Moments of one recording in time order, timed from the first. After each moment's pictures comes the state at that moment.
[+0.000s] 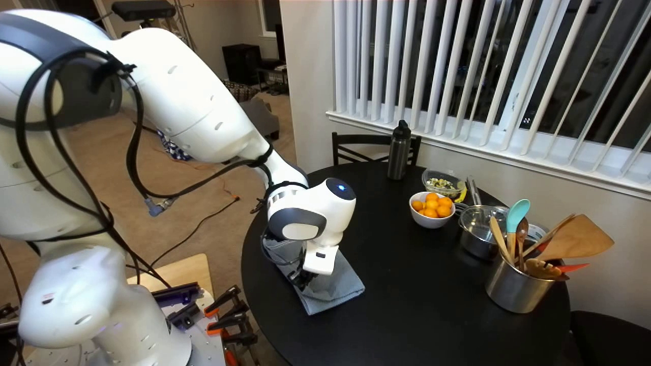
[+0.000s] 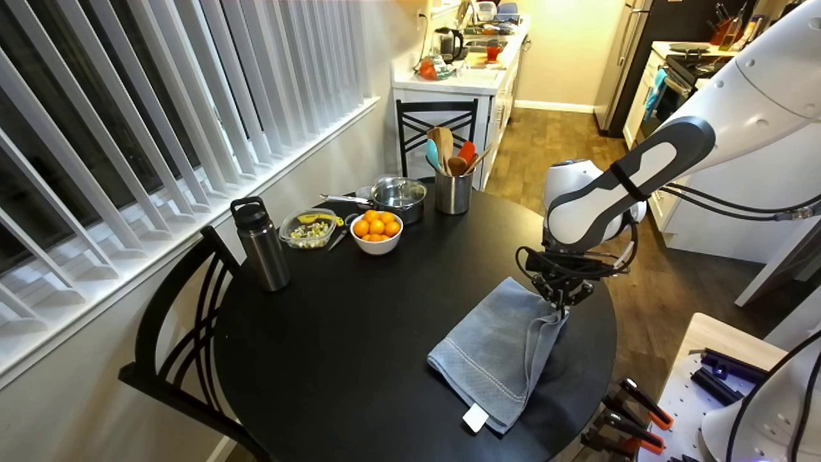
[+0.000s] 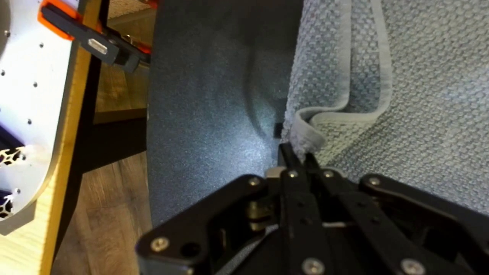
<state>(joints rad) -0.01 0.09 -0.08 -2.58 0.18 2.37 1.06</state>
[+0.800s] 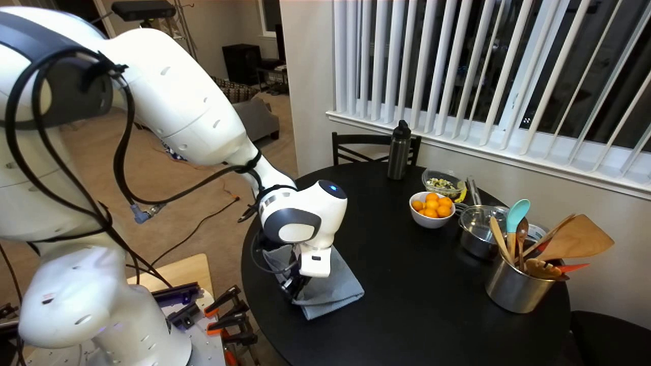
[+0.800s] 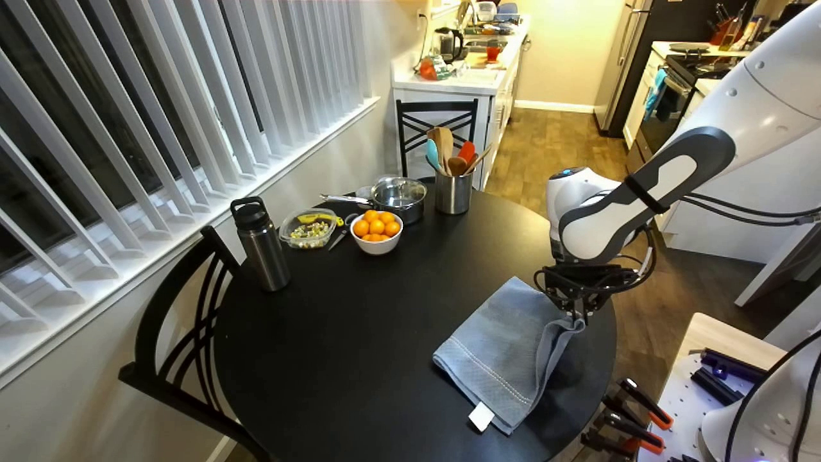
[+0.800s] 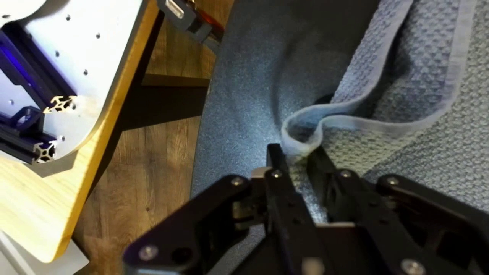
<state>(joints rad) -0.01 0.06 -0.08 -2.63 0.01 2.32 1.01</state>
